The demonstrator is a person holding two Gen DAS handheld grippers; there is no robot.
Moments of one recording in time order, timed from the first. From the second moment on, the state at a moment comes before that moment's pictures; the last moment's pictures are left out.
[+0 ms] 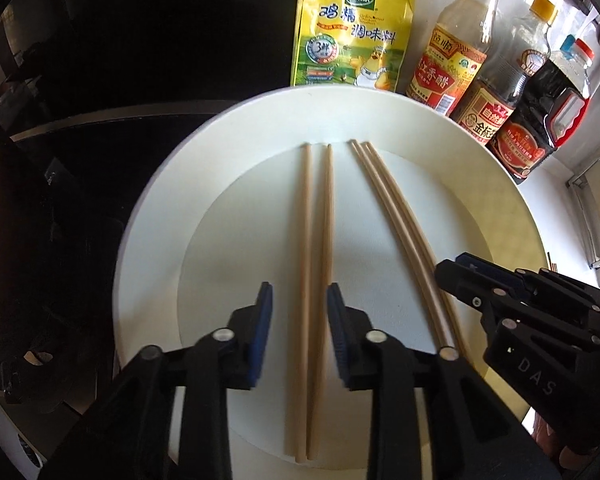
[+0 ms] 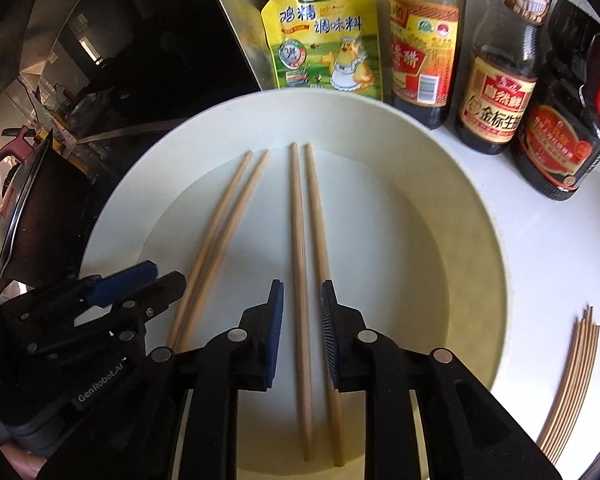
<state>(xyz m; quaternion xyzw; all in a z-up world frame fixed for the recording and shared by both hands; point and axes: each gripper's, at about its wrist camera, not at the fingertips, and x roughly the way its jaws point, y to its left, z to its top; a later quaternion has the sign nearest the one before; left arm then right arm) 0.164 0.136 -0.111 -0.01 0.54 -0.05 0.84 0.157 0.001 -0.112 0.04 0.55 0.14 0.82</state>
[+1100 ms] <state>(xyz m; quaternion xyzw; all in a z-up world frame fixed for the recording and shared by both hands) 0.074 0.053 -0.053 0.01 0.49 -0.12 0.86 0.031 -0.120 -0.054 0.10 0.49 0.06 0.86</state>
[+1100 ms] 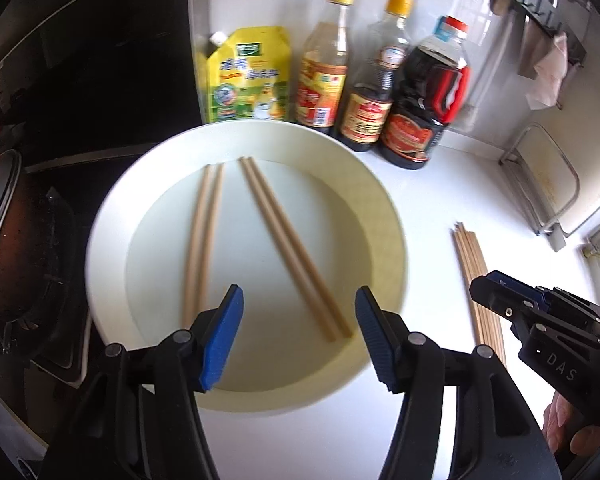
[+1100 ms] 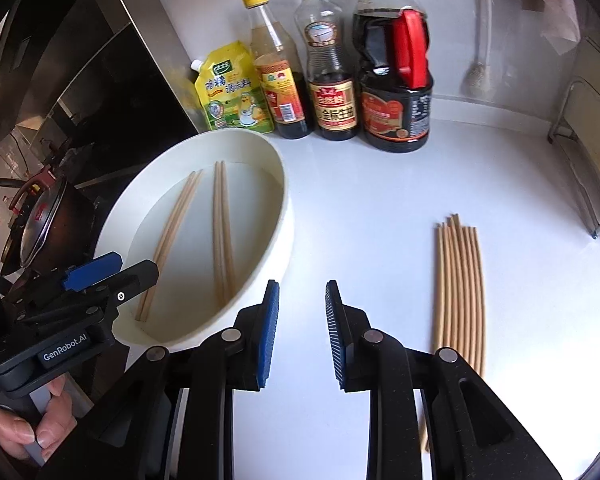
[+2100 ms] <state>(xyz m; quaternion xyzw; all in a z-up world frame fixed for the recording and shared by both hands) 0.026 -0.100 -0.084 0.06 0.52 -0.17 0.84 -0.025 -0.264 -0.094 0.10 0.51 0.00 0.85</state>
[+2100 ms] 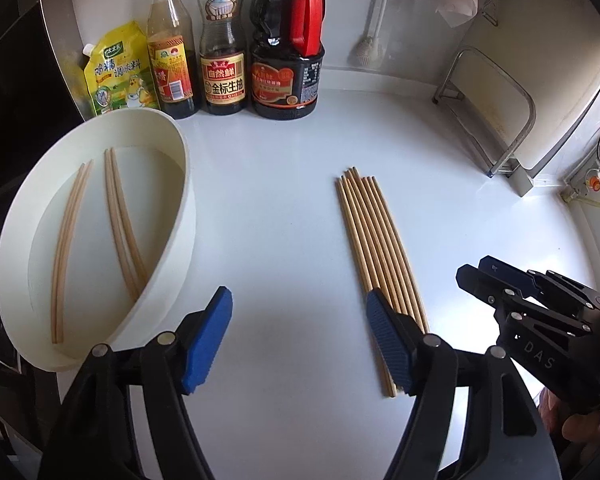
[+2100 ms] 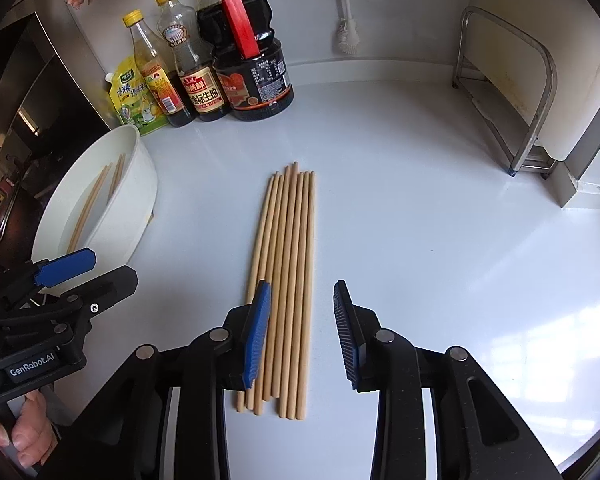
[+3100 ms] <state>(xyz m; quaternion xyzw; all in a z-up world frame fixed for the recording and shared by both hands) 0.035 -0.110 -0.139 0.05 0.54 -0.14 0.83 -0.008 -0.267 -0.158 0.04 0.54 0.01 0.84</state>
